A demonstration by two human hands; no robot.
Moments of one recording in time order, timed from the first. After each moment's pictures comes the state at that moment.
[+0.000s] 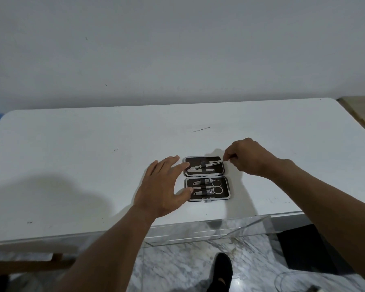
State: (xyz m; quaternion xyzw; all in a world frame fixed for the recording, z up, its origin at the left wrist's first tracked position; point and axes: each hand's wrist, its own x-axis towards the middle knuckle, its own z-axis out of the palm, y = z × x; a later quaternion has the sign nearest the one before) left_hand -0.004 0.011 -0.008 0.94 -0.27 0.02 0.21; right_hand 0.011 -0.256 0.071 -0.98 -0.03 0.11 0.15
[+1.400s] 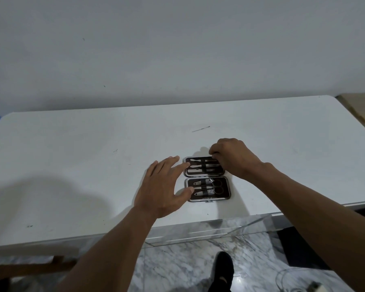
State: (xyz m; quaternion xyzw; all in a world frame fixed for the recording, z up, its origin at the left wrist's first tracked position) left_hand -0.003 0.011 -0.005 0.94 -0.27 0.01 0.22; right_hand 0.019 -0.223 0.061 -0.99 -0.07 0.06 0.10
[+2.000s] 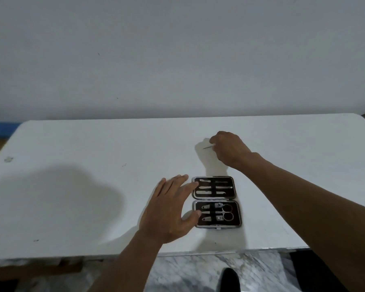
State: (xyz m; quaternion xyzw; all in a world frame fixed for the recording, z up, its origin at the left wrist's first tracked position) left_hand -0.004 0.008 -0.002 0.94 -0.27 0.00 0.22; right_hand 0.110 -0.212 0.059 -0.99 -0.06 0.07 0.07
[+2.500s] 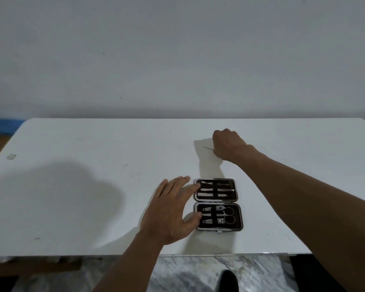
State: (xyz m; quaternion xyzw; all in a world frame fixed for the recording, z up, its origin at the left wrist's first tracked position) left_hand -0.004 0.007 -0.002 0.94 -0.26 0.00 0.21; right_hand 0.127 -0.198 0.071 -0.99 -0.01 0.12 0.02
